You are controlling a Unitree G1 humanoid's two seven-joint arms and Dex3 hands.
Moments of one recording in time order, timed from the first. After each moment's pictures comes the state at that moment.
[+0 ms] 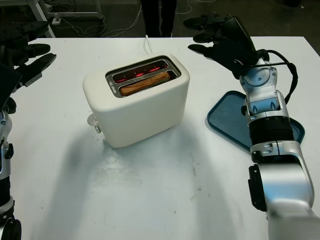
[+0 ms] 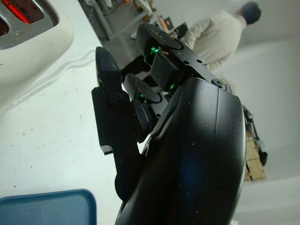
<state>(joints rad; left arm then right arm) -0.42 0.44 0.21 -0.30 0.11 0.36 -0.09 -0.91 -0.48 0.02 0.62 -0.17 -0.19 0.28</state>
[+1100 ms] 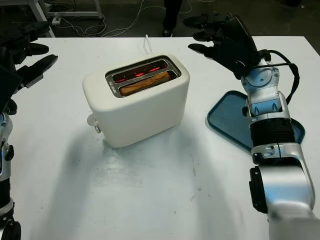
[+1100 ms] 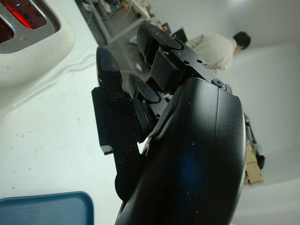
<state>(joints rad) -0.40 0.44 0.21 -0.30 0.13 0.33 -0.10 -0.89 -0.49 0.01 0.58 -0.15 -0.21 0.29</state>
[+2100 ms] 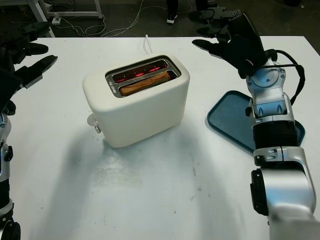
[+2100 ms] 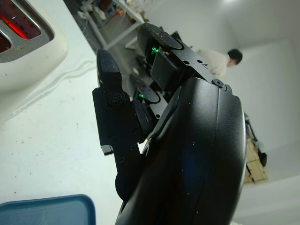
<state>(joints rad) -0.40 0.44 0.22 -0.31 0.12 0.31 -0.11 -0.86 -0.49 -0.02 0.51 -0.12 -0.17 0.30</state>
